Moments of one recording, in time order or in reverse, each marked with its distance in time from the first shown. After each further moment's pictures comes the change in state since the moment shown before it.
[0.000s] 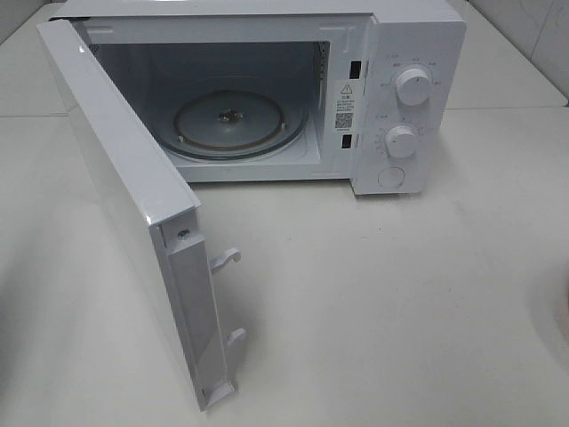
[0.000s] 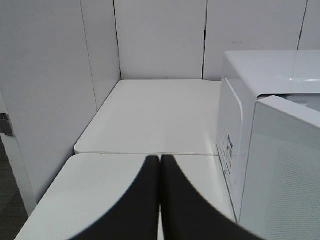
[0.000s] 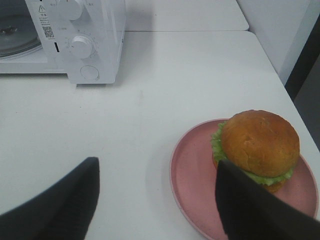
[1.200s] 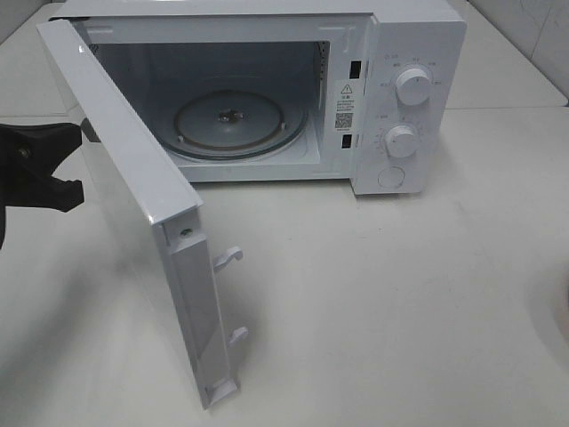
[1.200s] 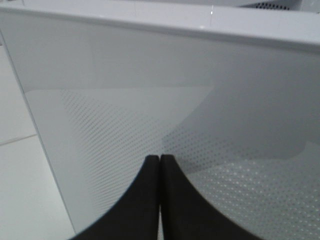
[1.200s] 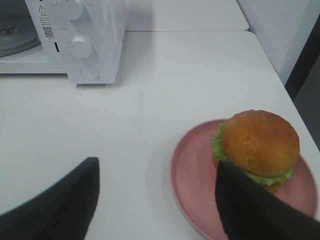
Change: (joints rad) left arm -0.272 0.846 -0.126 0.352 -0.603 -0.158; right arm 0.000 0.000 0.000 0.000 0.000 0.000
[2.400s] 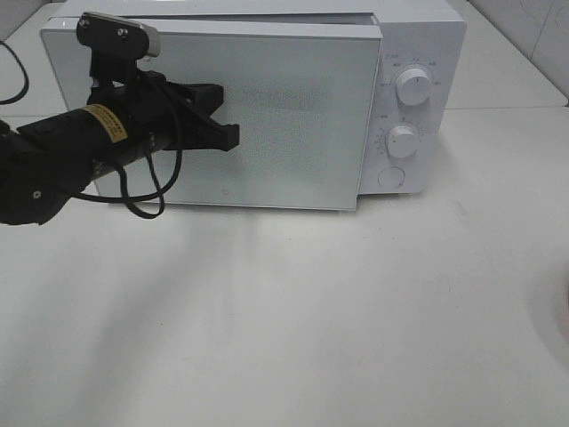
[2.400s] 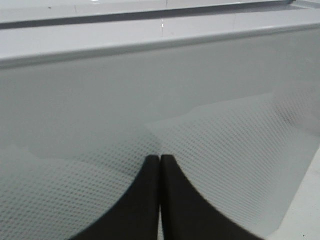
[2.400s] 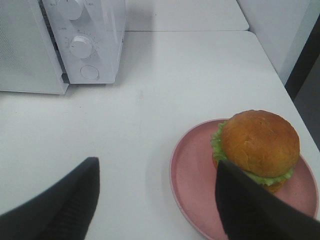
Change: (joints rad) left arm -0.322 0.310 -0.459 -0.234 0.135 0.023; right arm 0.000 0.000 0.000 0.000 0.000 0.000
